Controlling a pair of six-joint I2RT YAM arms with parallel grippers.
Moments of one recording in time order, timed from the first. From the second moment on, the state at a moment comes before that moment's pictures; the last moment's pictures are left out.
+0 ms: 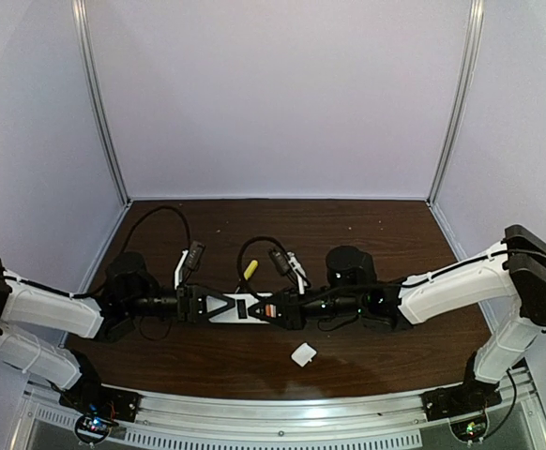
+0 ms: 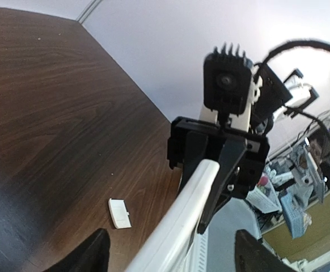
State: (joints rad) left arm -0.74 1.29 0.32 0.88 0.72 -0.77; right arm 1.06 1.64 0.81 0.60 -0.43 0.66
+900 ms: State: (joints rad) left arm -0.74 1.07 0.31 0.48 0.35 -0.62; right arm 0.89 1.79 0.88 0.28 -0.44 0.70
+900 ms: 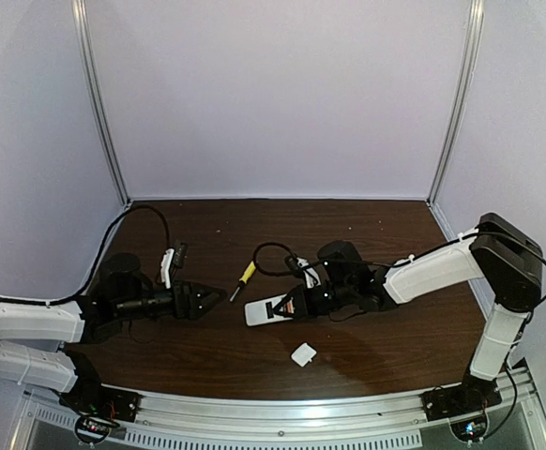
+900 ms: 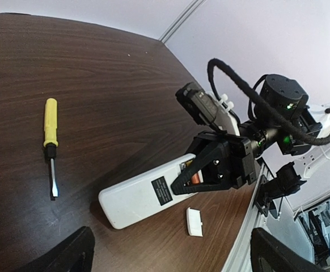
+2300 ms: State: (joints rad) left arm -0.74 1.03 0.31 0.40 0.24 -0.57; right arm 0.83 1.96 1.12 0.04 -0.42 0.60
